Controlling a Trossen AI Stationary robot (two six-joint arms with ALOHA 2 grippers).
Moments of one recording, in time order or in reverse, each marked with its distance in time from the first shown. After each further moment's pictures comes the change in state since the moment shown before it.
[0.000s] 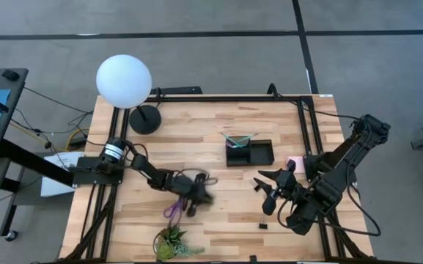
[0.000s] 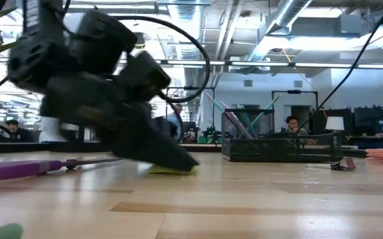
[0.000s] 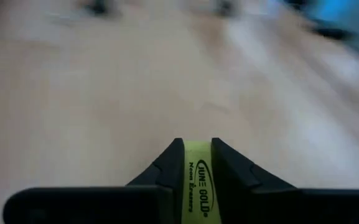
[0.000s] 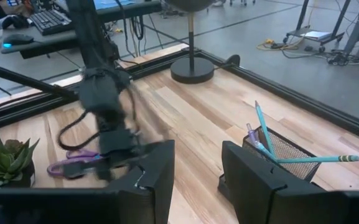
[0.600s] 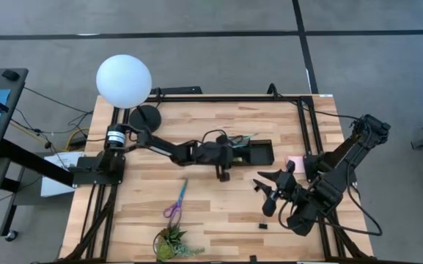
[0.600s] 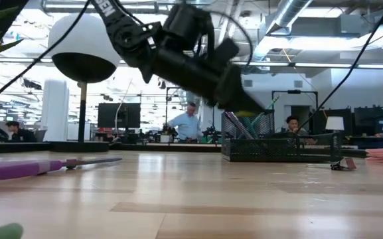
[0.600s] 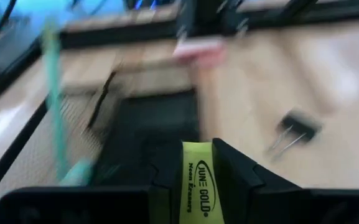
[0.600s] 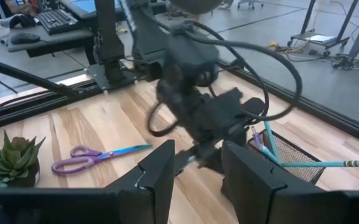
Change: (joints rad) left arm 0.269 -0.017 0.453 -0.442 -0.107 0.230; right arm 0.004 0.000 0.000 0.037 0.001 -0.050
